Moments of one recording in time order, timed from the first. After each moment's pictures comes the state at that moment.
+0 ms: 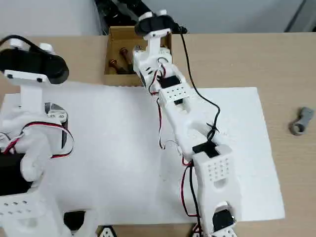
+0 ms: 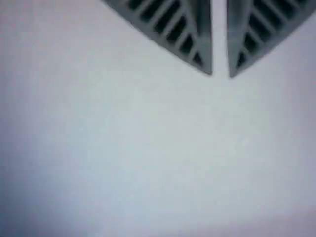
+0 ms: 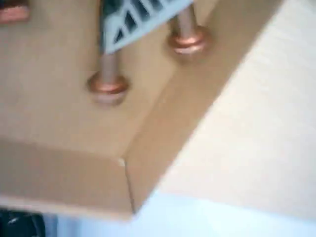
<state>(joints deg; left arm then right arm) -11.3 -40.9 0.3 97.9 -9.1 -24.4 36.1 -22.9 16.8 -12.0</state>
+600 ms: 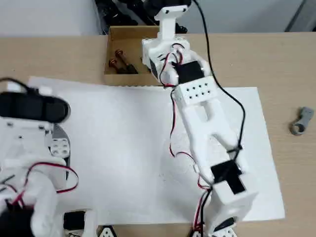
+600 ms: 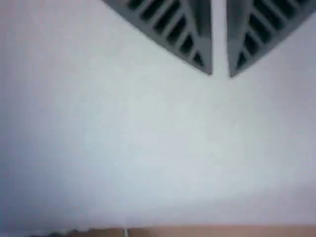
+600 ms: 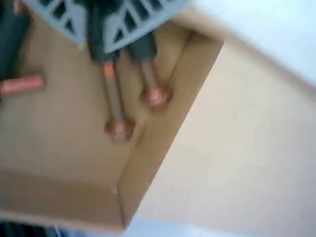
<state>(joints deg) -11.3 -66.9 22.4 90.7 -9.6 -23.3 10.2 -22.9 50.3 -12.0</state>
